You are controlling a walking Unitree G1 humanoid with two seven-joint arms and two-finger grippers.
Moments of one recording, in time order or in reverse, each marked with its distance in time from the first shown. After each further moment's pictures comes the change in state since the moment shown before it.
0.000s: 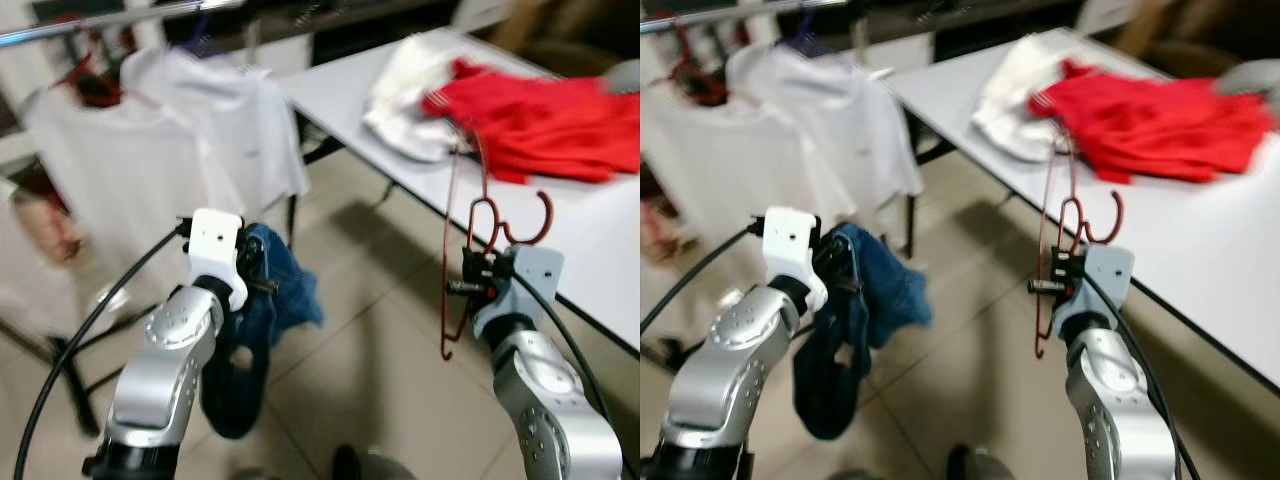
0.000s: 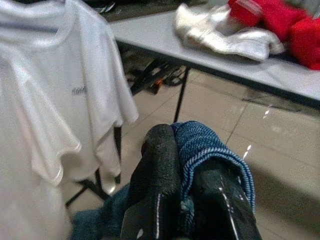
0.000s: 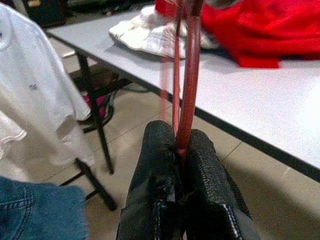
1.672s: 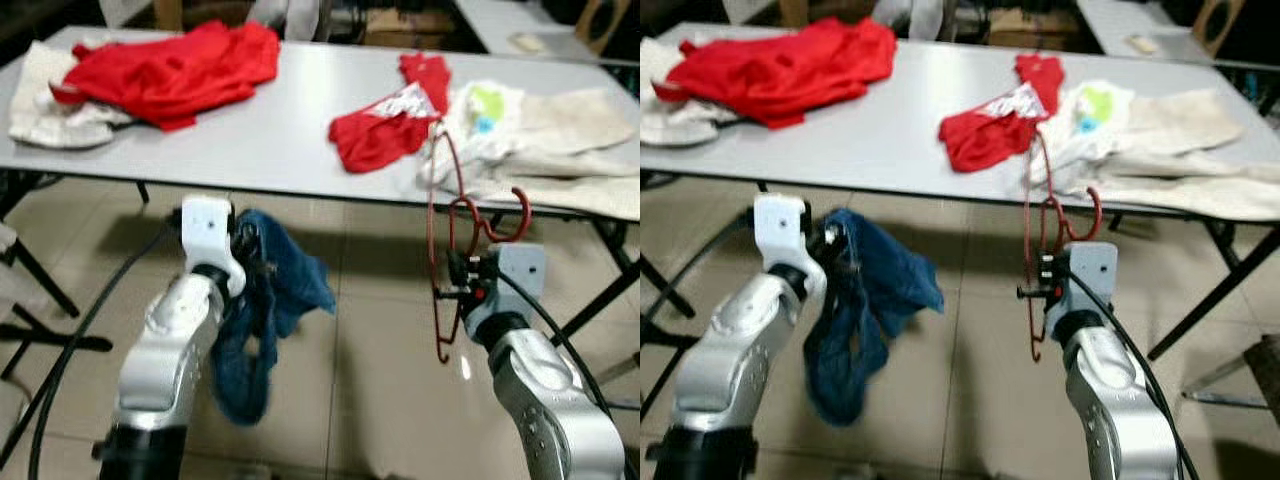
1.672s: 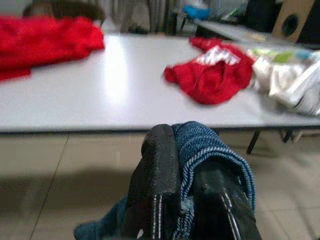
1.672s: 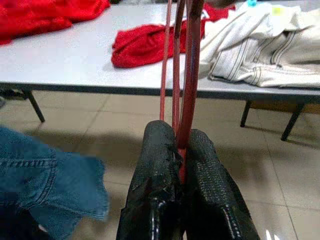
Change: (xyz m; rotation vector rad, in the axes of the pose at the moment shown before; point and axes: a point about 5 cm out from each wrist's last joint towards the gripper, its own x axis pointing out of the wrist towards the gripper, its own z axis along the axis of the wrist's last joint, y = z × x) left arm 0.016 0.004 0.016 -0.063 -0.090 0.036; right arm 0.000 0.004 0.004 -0.051 0.026 0.103
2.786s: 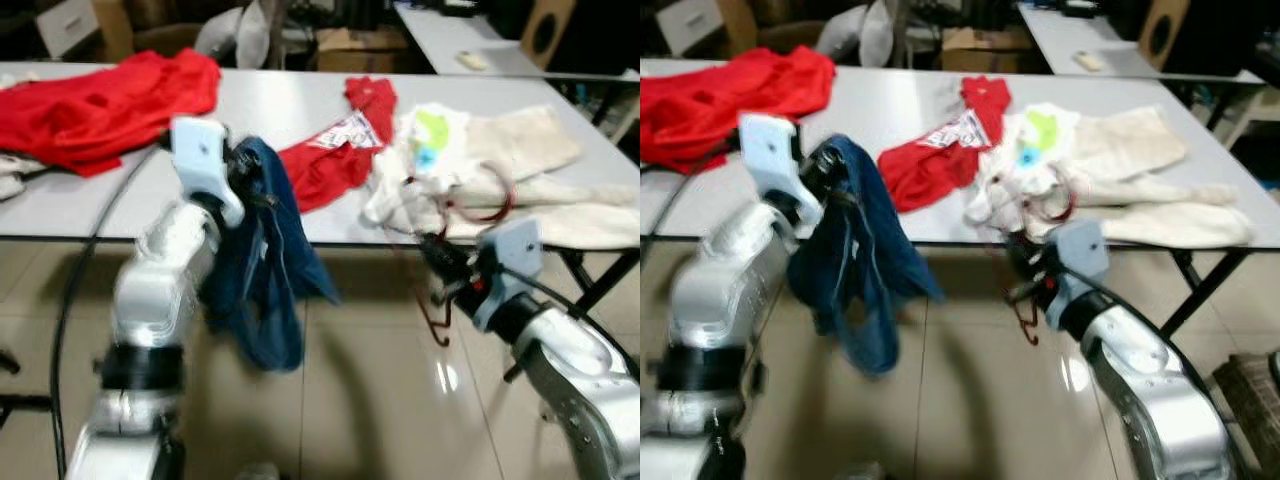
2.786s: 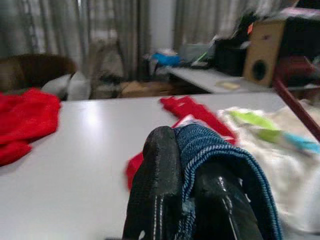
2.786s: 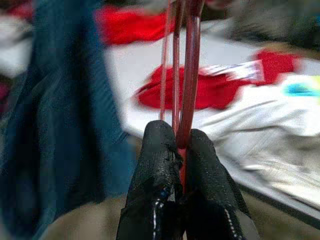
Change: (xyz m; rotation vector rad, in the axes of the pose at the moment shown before) left arm 0.051 0.023 0.059 0.052 -0.118 -0.037; right arm -0.016 0.002 0.034 -0.241 -0.016 0.450
